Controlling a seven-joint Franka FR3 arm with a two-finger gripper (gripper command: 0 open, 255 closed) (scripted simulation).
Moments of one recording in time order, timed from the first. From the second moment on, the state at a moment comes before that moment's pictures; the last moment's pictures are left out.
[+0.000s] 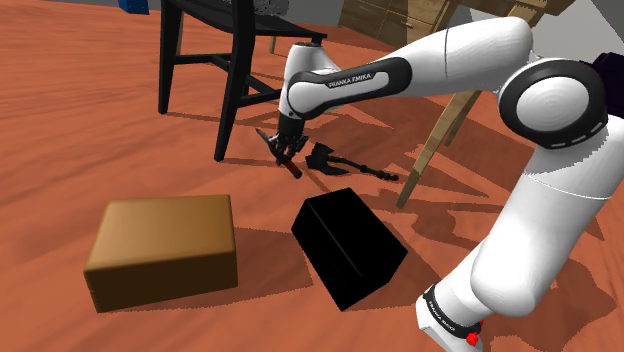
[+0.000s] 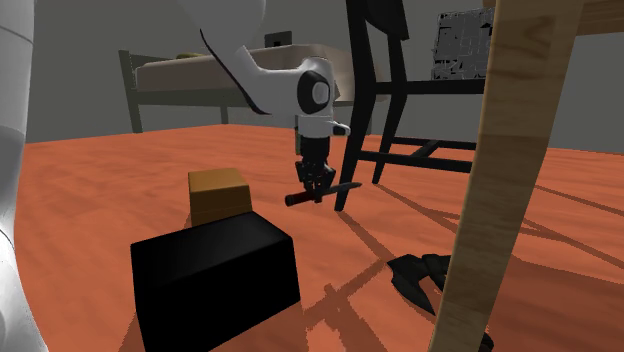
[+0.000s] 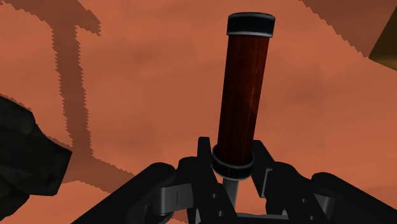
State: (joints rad) arm 0.06 0.26 0.20 -1.91 -0.04 2.14 0.34
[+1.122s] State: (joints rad) arm 0.07 0.18 0.21 -1.79 -0.02 1.95 0.34
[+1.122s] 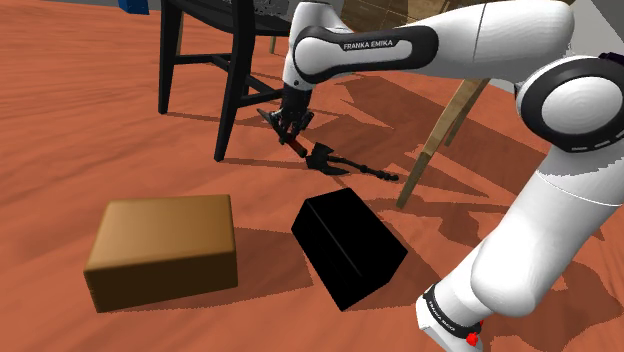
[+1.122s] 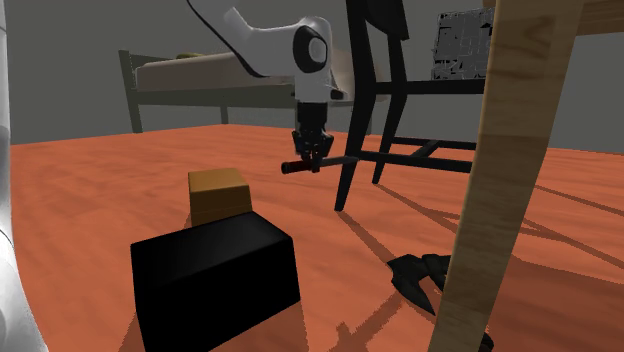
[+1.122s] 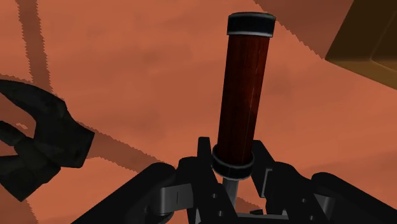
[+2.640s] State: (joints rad) arm 0.38 0.26 0.40 -1.69 -0.08 1.92 0.86
